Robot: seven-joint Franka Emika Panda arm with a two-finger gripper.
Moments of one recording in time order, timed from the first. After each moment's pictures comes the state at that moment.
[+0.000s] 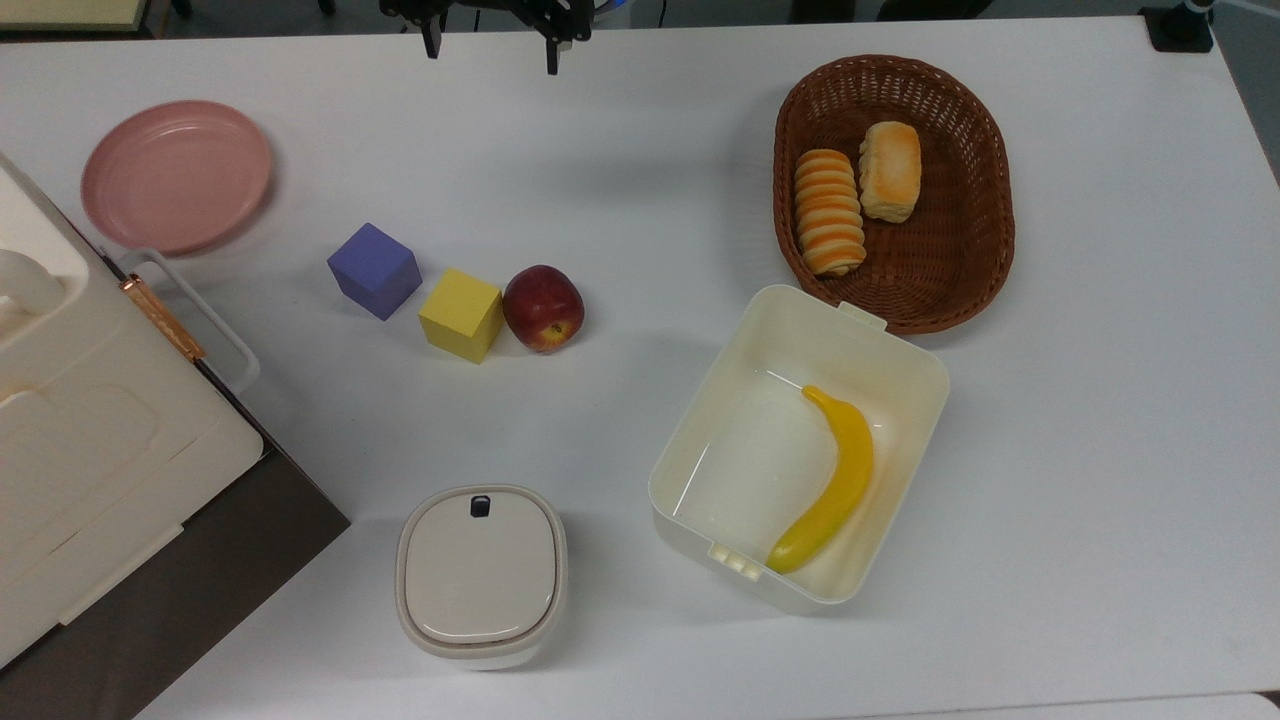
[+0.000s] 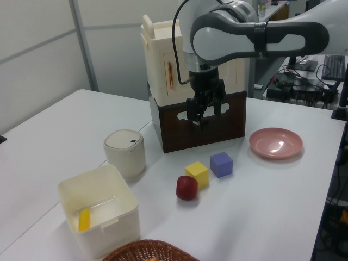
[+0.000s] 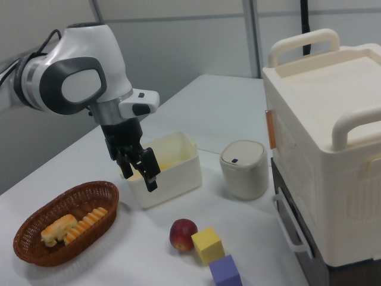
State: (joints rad) arm -0.02 0.03 0.02 -1.61 -0.06 1.59 0.10
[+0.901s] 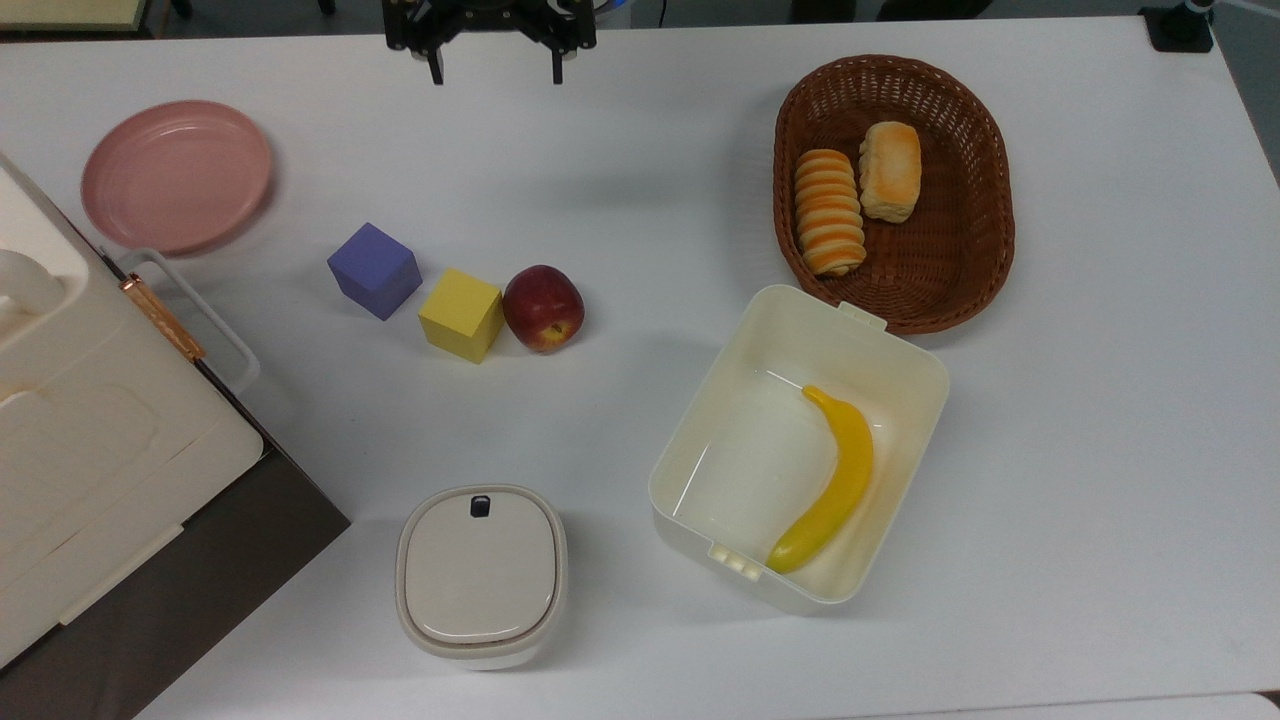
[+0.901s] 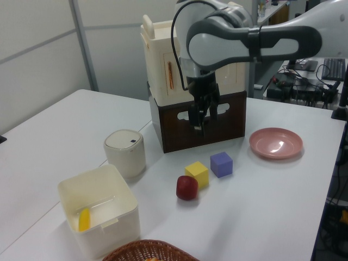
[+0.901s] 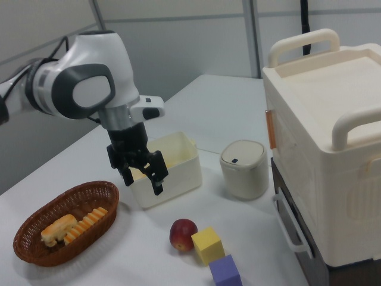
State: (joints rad) arm -0.02 0.07 0.02 -1.61 -0.06 1.59 -0.08
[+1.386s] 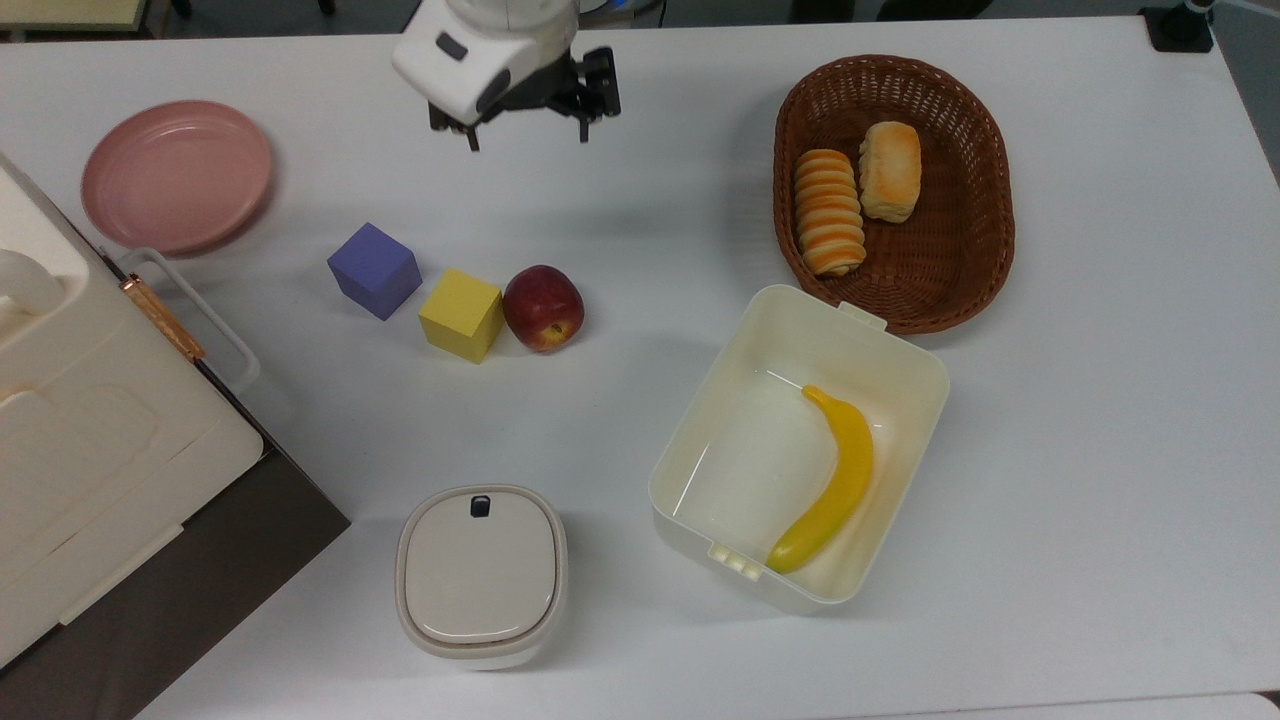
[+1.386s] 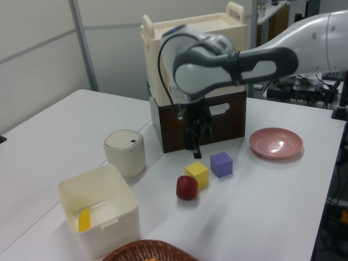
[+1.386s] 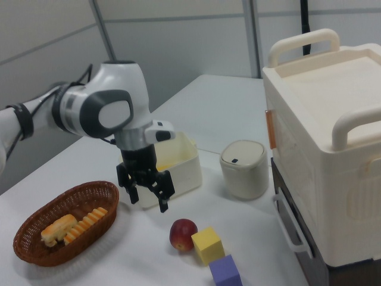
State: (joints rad) arm 0.00 0.16 0.03 -1.64 -0.06 1.63 -0.10
